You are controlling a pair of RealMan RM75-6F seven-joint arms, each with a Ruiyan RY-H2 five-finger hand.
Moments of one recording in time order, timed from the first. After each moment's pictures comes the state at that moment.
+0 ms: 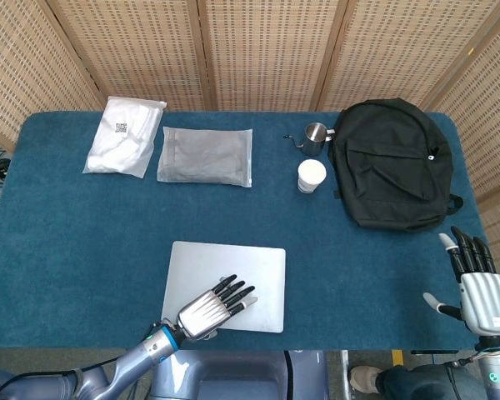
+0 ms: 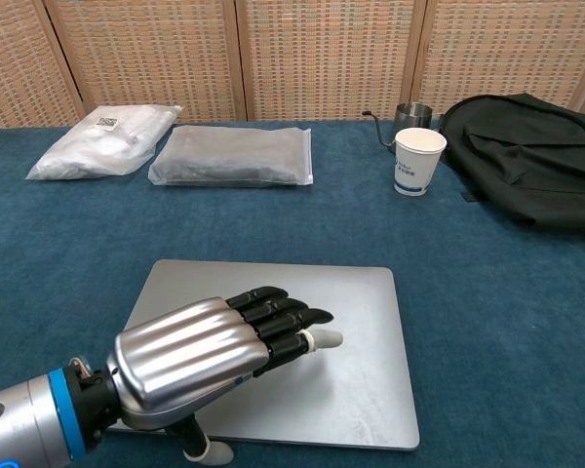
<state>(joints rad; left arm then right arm) -0.56 -1.81 0.05 -1.38 1.75 0.99 0.41 0.08 -1.14 0.08 -1.60 -1.55 1.54 0.06</state>
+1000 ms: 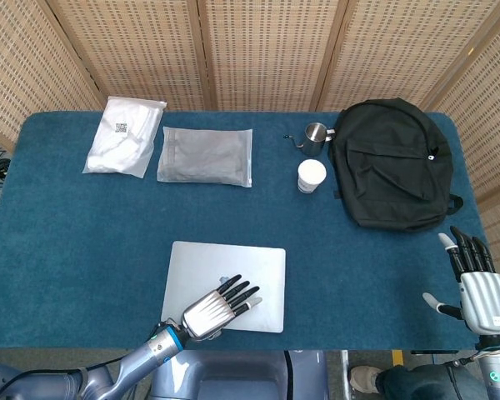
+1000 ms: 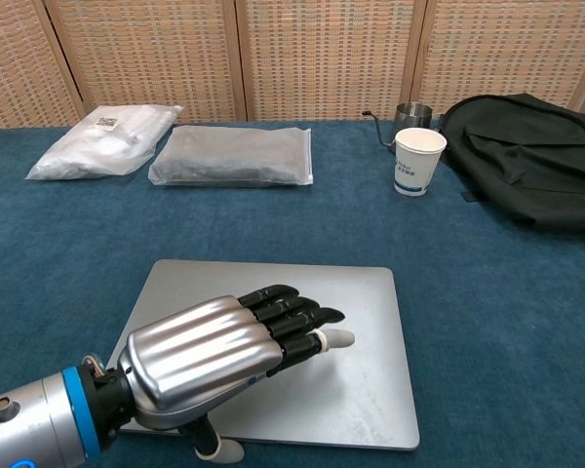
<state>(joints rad) -0.59 -1.82 0.06 -1.39 1.71 1.00 0.45 0.08 -1.13 0.08 -1.60 -1.55 1.53 0.07</state>
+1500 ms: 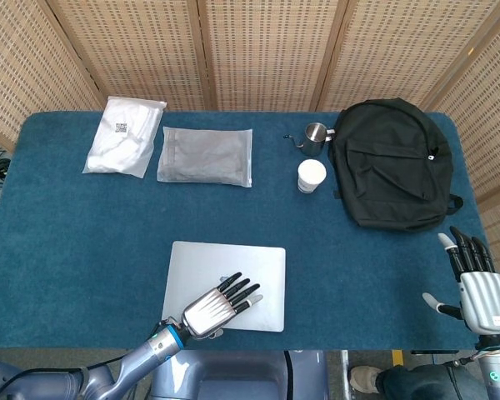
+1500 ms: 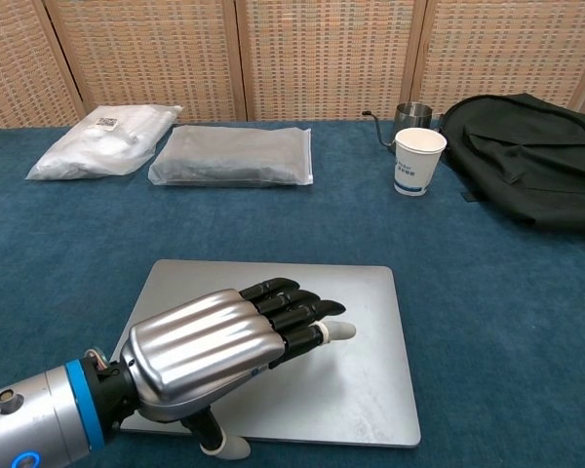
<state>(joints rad) -0.60 -1.82 0.06 -1.40 1.69 1.00 0.47 0.08 -1.13 0.08 -1.59 -1.55 1.53 0.08</state>
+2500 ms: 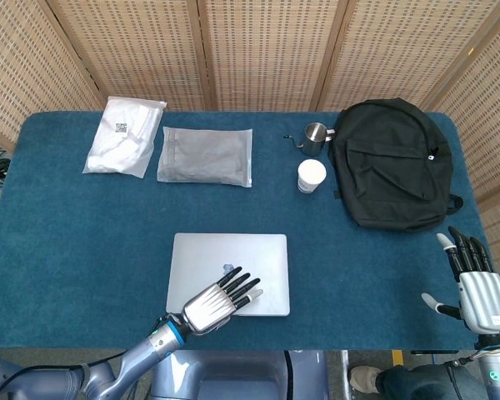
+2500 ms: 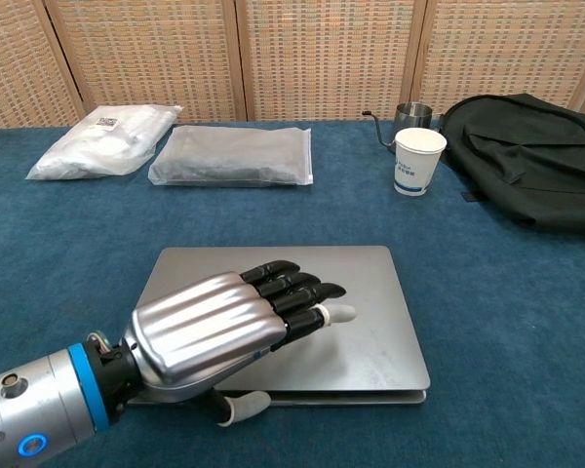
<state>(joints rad) -0.62 -1.81 0.04 -1.41 1.68 1.02 0.52 0.09 -1.13 0.07 -1.59 -1.55 1.52 0.09</state>
